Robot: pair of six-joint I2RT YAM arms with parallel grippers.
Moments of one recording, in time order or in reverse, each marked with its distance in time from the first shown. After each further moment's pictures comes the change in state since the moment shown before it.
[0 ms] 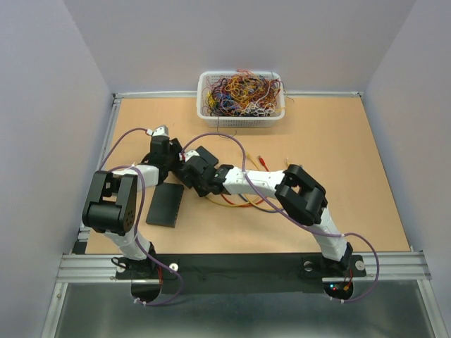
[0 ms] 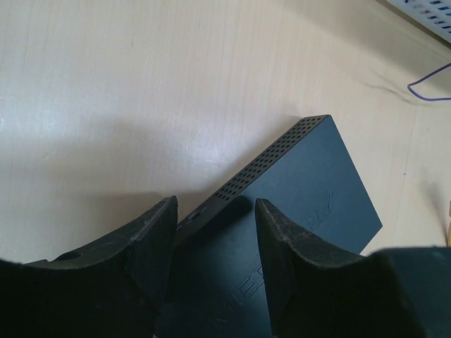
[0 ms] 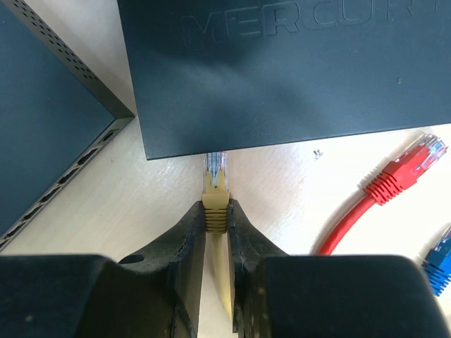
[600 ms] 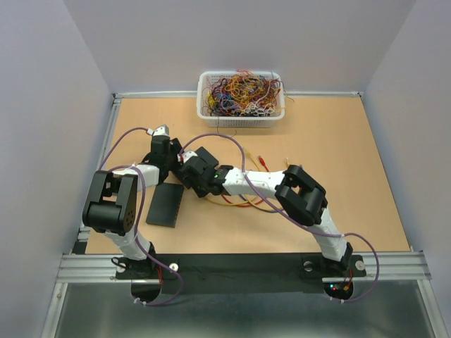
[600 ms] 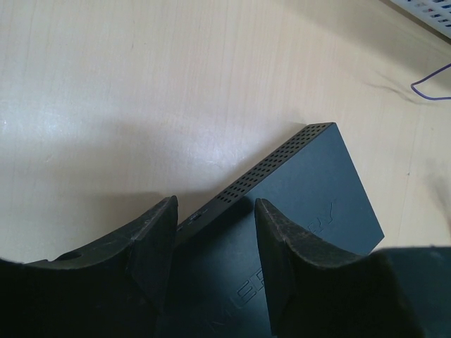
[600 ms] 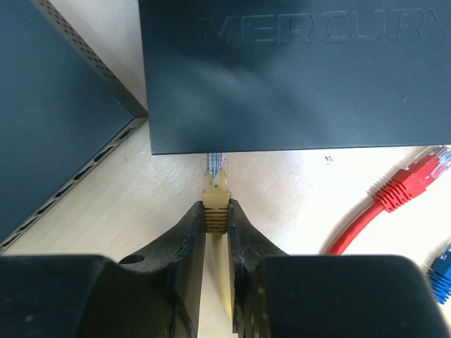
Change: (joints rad) left arm -0.005 0.003 0.009 -0.010 -0.011 0.012; right arm 0.011 -0.003 -0.002 0.018 -0.020 -0.027
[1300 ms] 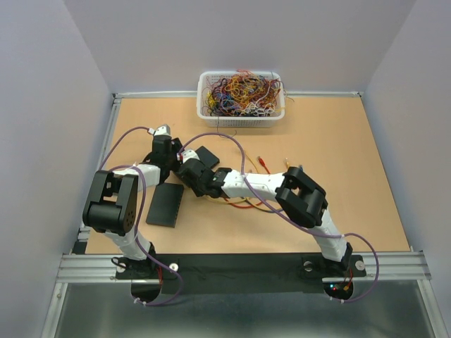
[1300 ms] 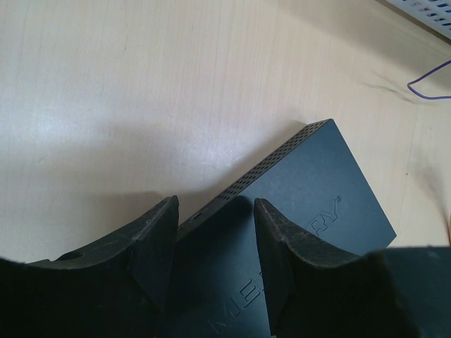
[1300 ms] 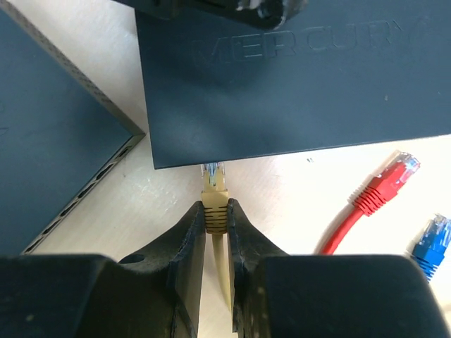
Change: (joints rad) left arm -0.014 0.000 0.006 -0.005 -0.016 0.003; right arm 0.021 -0.010 0.000 0.025 0.117 0.031
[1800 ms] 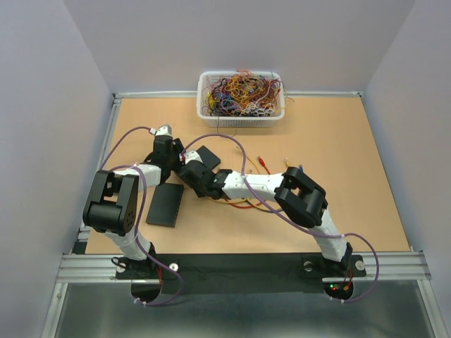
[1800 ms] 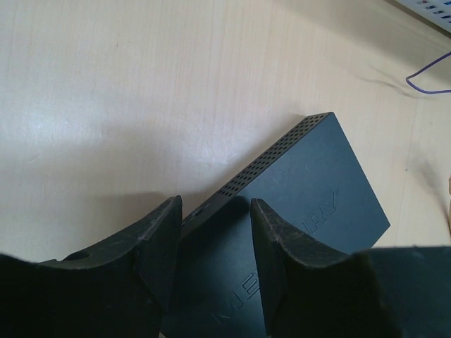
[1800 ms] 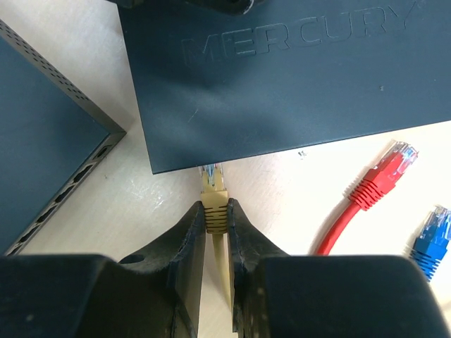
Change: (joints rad) left arm -0.011 0.000 0.000 -0.002 -0.004 0.005; right arm 0.000 0.000 -0.033 0.024 0.034 0.024
